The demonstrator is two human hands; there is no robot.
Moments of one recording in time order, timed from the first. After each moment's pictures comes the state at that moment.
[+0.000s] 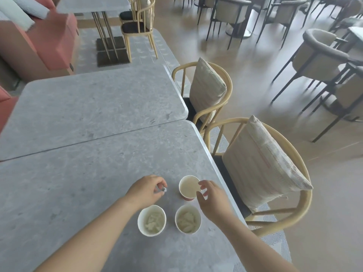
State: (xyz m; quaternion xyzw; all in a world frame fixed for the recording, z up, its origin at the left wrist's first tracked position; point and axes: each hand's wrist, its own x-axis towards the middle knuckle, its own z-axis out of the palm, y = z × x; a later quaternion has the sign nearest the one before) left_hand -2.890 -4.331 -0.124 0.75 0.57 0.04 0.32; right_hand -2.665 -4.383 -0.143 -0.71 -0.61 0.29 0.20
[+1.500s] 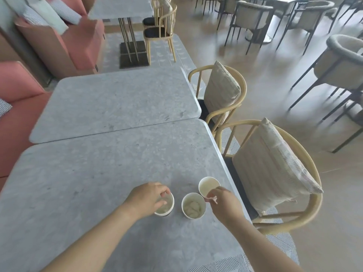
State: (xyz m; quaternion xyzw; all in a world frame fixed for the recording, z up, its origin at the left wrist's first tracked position) left_hand -2.903 -4.405 -0.098 0.79 0.56 0.00 0.24; right_hand -2.648 -4.415 -0.140 -0.69 -0.68 0.24 0.10
